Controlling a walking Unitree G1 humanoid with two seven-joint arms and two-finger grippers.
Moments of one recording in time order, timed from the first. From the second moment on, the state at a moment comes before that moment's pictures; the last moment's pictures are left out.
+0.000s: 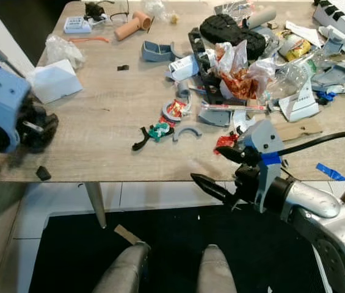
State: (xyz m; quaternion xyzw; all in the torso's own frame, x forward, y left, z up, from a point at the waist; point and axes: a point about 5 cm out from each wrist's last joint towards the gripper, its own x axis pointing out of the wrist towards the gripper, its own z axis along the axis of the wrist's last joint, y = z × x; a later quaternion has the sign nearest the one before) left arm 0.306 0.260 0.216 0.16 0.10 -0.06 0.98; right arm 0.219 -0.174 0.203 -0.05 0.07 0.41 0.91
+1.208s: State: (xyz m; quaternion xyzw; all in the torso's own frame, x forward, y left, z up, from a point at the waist) left arm 0.301 0.237 0.188 0.17 0.20 -0.10 0.96; right arm 0.219 -0.173 0.205 -0.05 0.07 0.42 0.90
